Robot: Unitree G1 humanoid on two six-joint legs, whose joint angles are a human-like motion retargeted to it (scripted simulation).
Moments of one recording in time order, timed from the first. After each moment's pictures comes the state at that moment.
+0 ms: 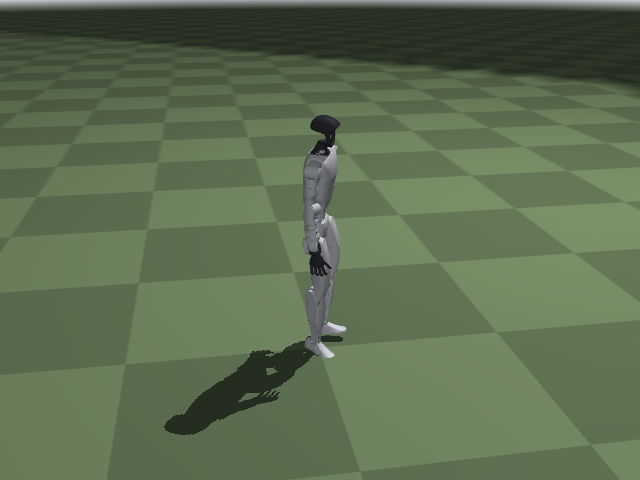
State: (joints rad) left arm 0.04 0.06 0.32 1.70 0.00 0.02 0.01; right arm -0.06 -0.16 -0.40 1.35 -0.42 -0.02 0.09; waist -0.11 0.00 0.02; left_leg -0.15 -0.12 0.12 0.11 -0.13 0.04; right_leg -0.07 -0.13 -0.52 0.04 0.10 0.02
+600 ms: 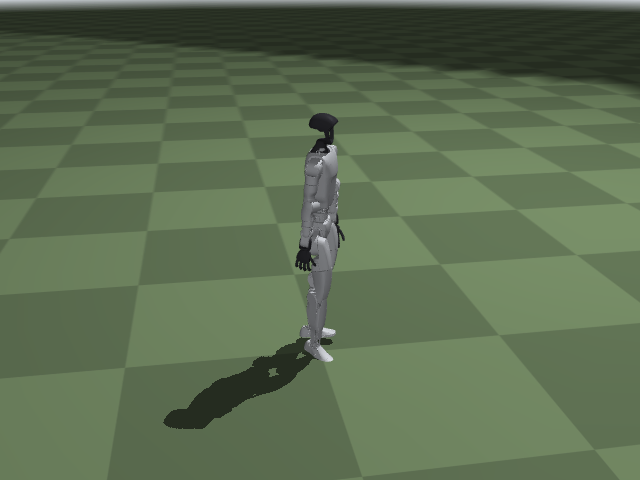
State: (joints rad) left arm -0.09 -0.01 0.20 1.61 -0.01 -0.02 0.00; right arm 0.08 -0.12 -0.45 1.51 -0.46 0.04 0.07; waist -0.06 -0.03 -0.06; left_leg -0.01 -0.14 0.11 0.03 -0.21 0.07; right_leg -0.08 -0.15 -0.56 0.08 0.08 0.05
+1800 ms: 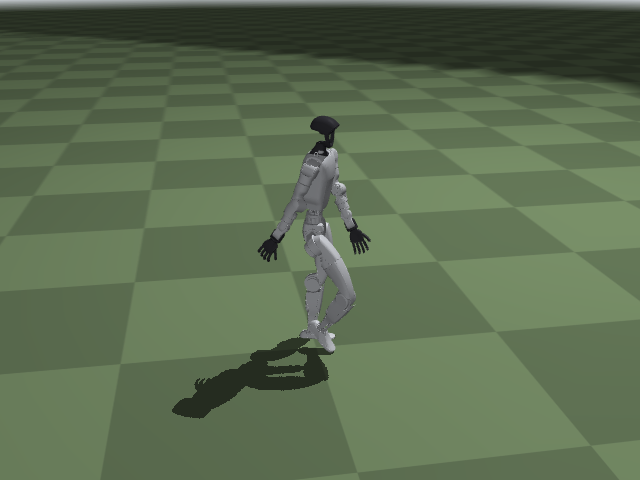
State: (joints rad) left arm -0.42 -0.15 0.09 1.40 -0.24 -0.08 0.04; right arm 0.24 -0.18 -0.46 1.70 -0.42 0.09 -0.05; waist -0.20 -0.04 0.10; left_leg 0.03 -0.12 0.04 0.01 -0.16 0.09; right_leg -0.58 -0.34 -0.44 1.22 0.08 -0.15
